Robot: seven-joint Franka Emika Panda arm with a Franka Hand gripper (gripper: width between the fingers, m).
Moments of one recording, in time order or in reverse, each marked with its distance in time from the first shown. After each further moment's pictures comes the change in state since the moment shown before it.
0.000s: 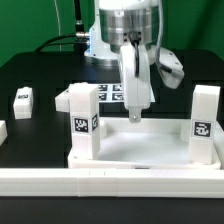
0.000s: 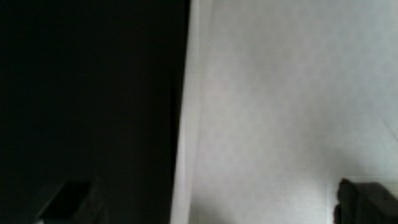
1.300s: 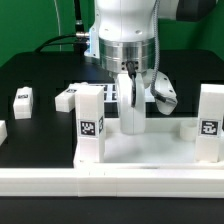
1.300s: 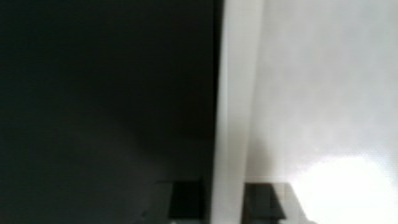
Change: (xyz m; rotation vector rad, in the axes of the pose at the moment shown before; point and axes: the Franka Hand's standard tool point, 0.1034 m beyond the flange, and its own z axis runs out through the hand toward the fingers) arm 0.007 0.005 0.029 -0.033 0.029 -0.014
